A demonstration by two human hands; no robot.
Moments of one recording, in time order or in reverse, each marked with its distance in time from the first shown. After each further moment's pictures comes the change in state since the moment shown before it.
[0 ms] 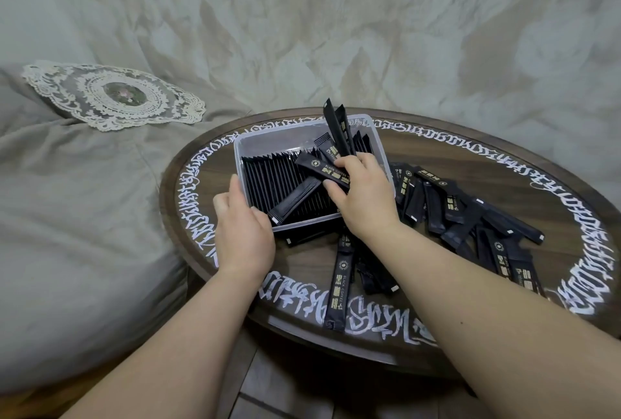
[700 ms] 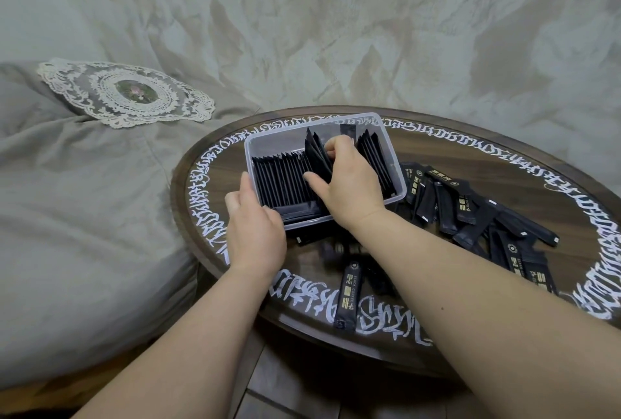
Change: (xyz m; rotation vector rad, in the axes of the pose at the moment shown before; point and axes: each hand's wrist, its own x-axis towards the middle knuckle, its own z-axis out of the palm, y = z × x) left_hand -0.002 0.006 -0.003 0.002 -0.016 -0.036; right_hand 0.012 -0.036 0.007 0.008 -0.041 -0.056
